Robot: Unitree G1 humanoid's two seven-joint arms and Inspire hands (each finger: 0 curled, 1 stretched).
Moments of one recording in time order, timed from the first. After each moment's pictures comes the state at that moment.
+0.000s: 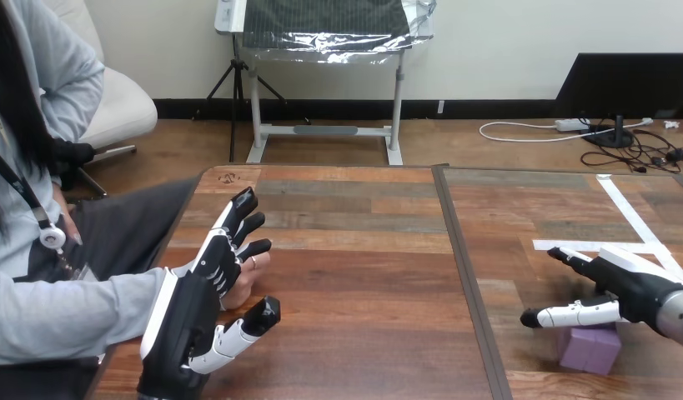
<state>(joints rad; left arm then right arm) -0.16 0.11 0.10 1.07 -0.17 -1.32 -0.41 -0.58 -0.67 0.25 1.23 -0.47 -0.42 0.24</state>
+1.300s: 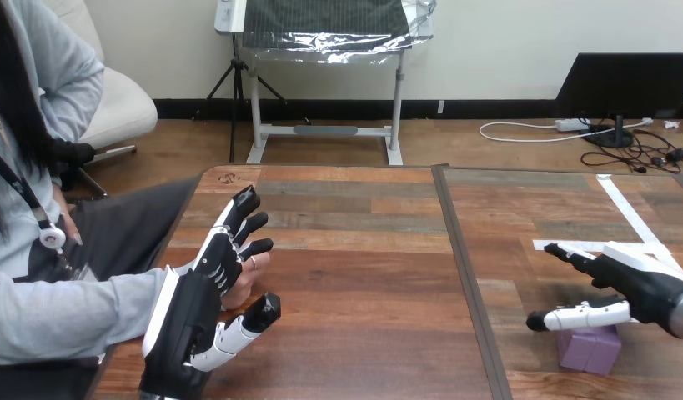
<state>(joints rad) -0.17 0.11 0.10 1.07 -0.15 -1.32 -0.39 -0.48 -0.73 0.21 1.03 -0.39 -0.43 0.34</state>
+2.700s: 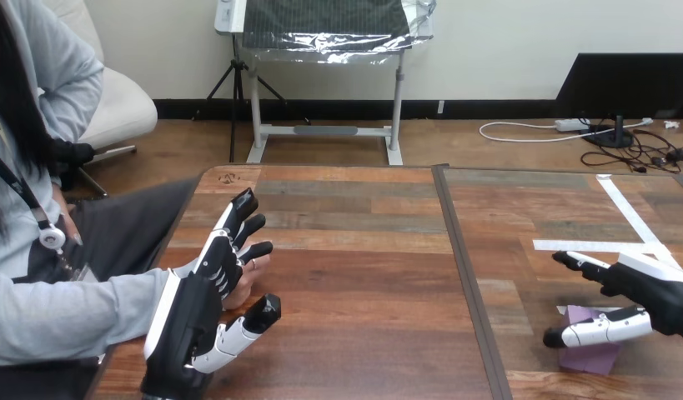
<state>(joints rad) -0.17 0.11 0.10 1.10 -0.15 -1.32 -0.38 -0.34 -0.80 0.14 0.83 -0.31 -0.41 0.45</state>
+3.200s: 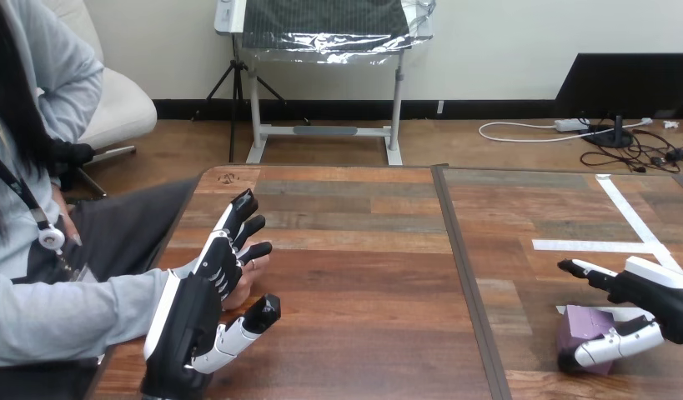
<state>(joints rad) -0.17 0.11 0.10 1.10 -0.15 -1.32 -0.38 -0.32 -0.83 0.14 0.83 -0.31 -0.45 0.46</state>
